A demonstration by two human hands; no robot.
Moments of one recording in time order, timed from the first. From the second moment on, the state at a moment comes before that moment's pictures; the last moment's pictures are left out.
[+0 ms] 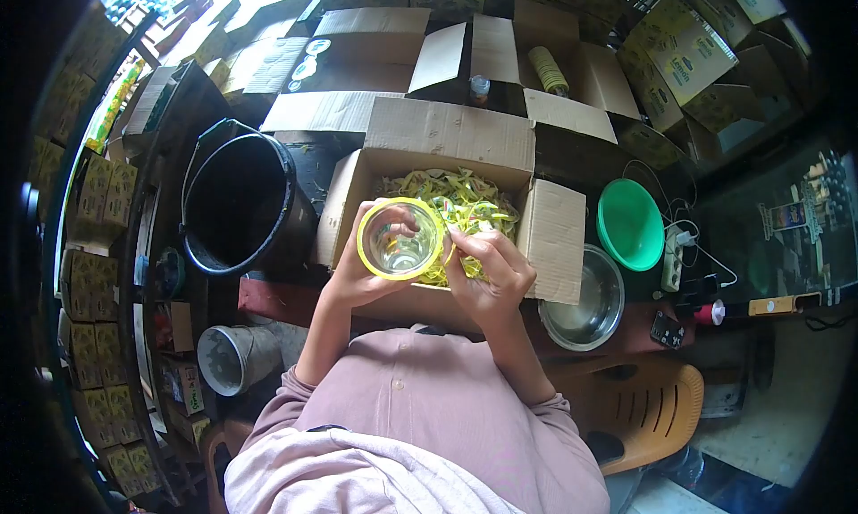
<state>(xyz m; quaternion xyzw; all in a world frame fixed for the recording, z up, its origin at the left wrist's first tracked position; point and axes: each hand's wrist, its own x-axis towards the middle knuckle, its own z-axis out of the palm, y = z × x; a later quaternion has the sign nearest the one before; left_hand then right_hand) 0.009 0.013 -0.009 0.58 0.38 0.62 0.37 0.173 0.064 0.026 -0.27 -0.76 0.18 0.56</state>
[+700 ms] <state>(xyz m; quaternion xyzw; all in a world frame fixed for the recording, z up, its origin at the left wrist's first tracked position) 0.005 0.006 0.003 0.59 0.43 0.57 0.38 0.176 0.058 0.027 -0.28 -0.77 0.18 0.54</state>
